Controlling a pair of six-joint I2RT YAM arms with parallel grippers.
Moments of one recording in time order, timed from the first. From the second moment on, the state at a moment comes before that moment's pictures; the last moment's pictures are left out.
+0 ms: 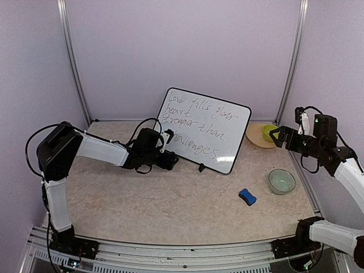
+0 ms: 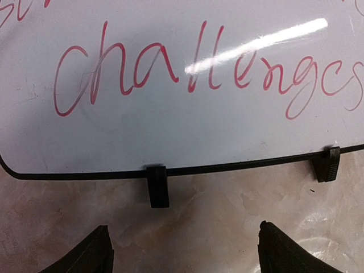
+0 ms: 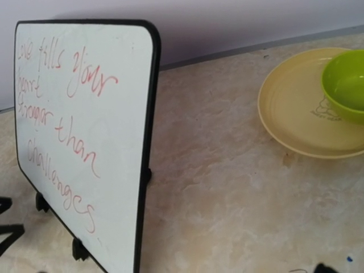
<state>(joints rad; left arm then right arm) -0.70 1.97 1.13 0.21 -0.06 -0.07 0.08 0.86 0.78 -0.33 -0.25 0.31</state>
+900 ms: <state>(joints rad) -0.65 2.21 1.36 0.17 0.00 -0.04 0.09 0.87 0.77 -0.32 -0.25 0.31</state>
